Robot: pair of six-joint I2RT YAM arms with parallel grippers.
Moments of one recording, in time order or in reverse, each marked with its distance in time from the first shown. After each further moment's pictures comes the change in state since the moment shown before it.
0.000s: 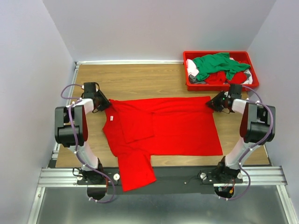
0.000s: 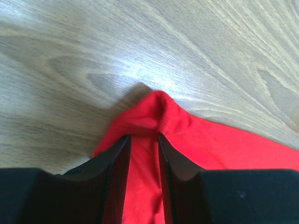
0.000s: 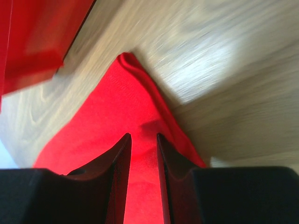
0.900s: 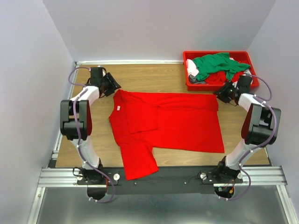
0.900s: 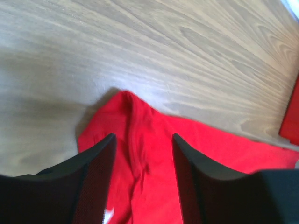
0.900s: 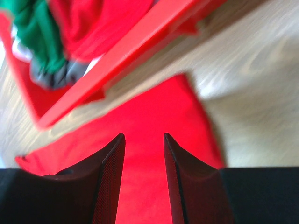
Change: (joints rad) left arm -0.098 0.137 0.323 -0.040 0.047 -0.021; right arm -0.073 -0.009 0.160 -0.049 -0.002 -0.101
